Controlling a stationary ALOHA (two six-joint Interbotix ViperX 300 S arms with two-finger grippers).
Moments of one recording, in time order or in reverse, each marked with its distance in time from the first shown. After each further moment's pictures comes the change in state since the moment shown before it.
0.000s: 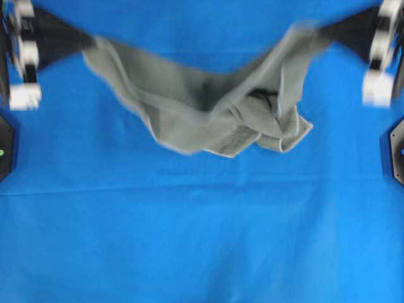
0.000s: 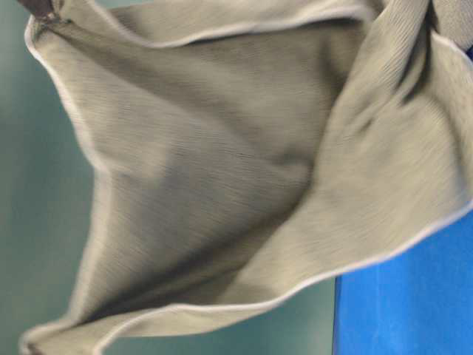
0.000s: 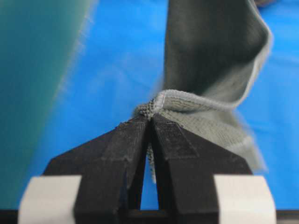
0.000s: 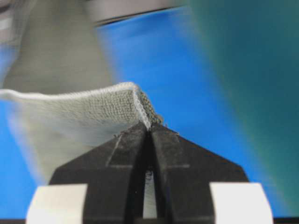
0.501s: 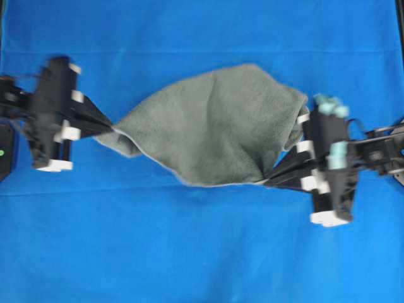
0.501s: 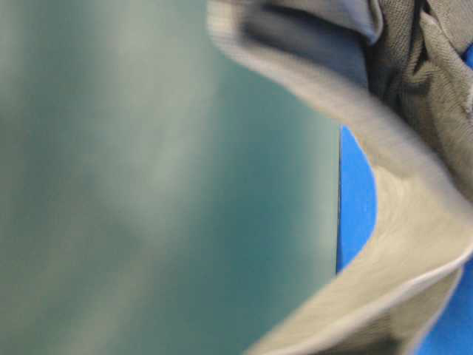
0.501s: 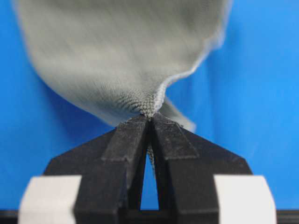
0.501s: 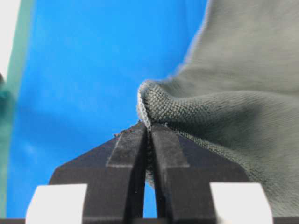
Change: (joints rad) left arm -0.264 0.097 0.232 -0.023 0.003 -0.141; right arm 0.505 0.282 0.087 0.287 -0.109 -0.006
